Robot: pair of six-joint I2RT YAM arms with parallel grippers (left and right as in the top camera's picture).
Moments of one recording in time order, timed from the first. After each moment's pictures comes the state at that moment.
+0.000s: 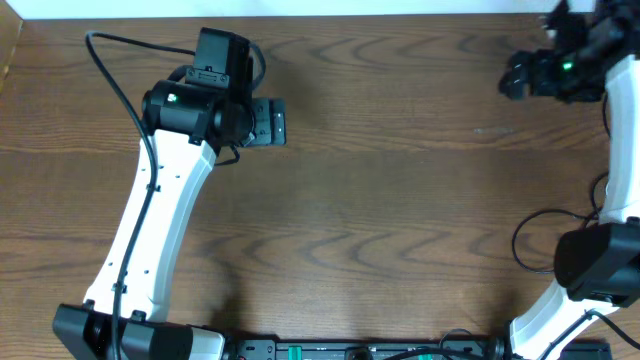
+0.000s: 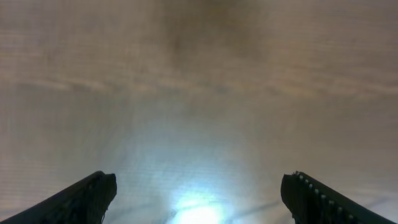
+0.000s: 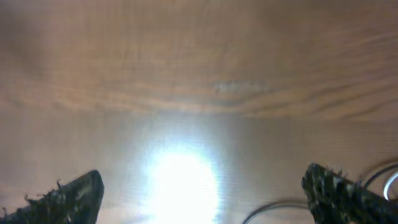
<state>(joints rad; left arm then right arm) -0.23 1.58 1.63 -1.20 0.00 -0.25 -0.11 1.91 2.07 -1.43 -0.18 -0.09</state>
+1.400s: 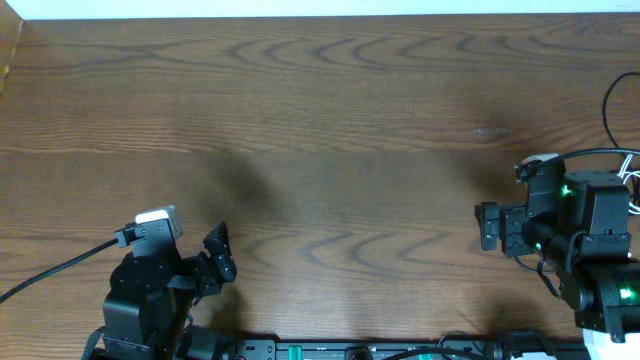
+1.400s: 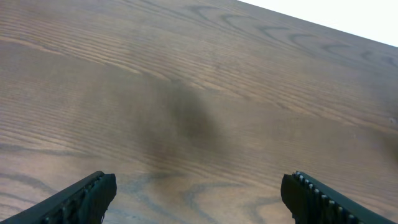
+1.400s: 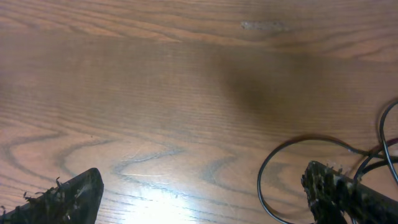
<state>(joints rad) -0.23 0.46 0.91 -1.08 -0.15 -0.38 0.06 0.83 0.99 -1.05 -0.09 -0.04</state>
